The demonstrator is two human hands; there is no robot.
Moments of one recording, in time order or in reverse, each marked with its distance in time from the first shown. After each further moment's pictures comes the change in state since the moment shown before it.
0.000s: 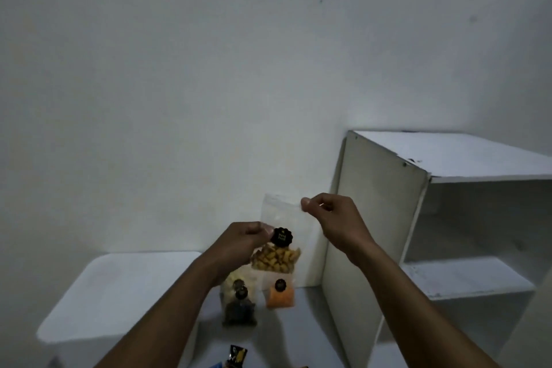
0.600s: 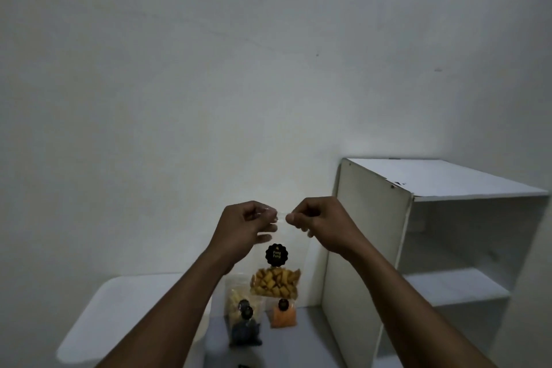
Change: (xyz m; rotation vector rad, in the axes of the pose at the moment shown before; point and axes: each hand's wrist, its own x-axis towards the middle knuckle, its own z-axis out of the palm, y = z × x) left_hand -0.053 0.059 -0.035 -0.229 0.138 0.313; right_hand -0.031 -0.067 0.016 -0.148 -0.108 -0.233
